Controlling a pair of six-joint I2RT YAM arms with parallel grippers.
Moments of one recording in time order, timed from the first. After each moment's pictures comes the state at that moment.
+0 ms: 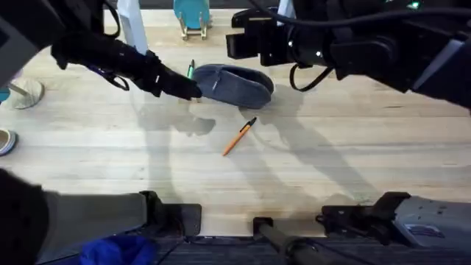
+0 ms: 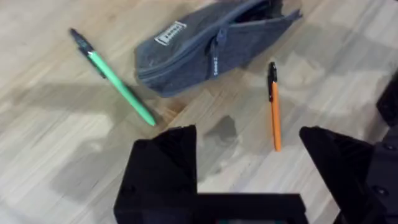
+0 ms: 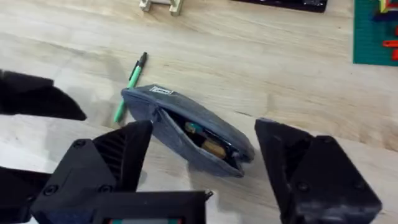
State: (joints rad) left arm 0.21 1.51 1.19 -1.15 0.74 0.80; right arm 0.70 1.43 1.21 -0.49 0.24 0.41
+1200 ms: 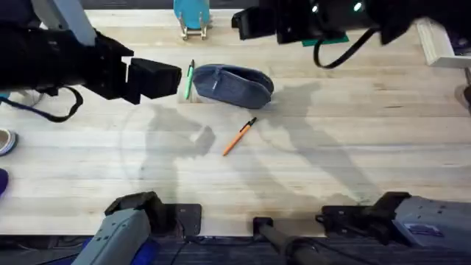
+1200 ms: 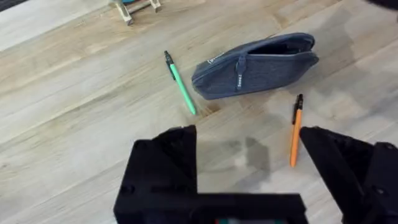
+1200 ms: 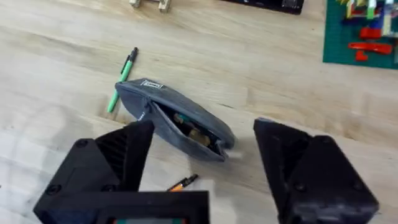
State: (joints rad) left arm 0.21 0.97 1.19 -1.12 0.50 0.49; right arm 0.68 1.43 1.46 -0.80 0.24 0.34
